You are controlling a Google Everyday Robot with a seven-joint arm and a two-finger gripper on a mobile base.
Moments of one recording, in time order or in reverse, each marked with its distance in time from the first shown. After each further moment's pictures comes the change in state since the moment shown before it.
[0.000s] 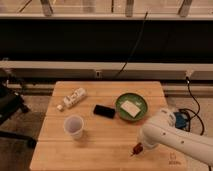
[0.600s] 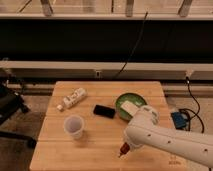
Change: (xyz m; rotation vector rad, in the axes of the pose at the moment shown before) arm -0.062 -0.035 -0.034 0.033 0.003 -0.169
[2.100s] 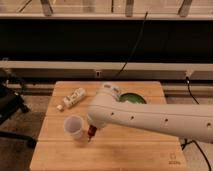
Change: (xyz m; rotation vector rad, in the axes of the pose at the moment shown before) arm -0.089 -0.164 -0.065 0.196 -0.030 -0.464
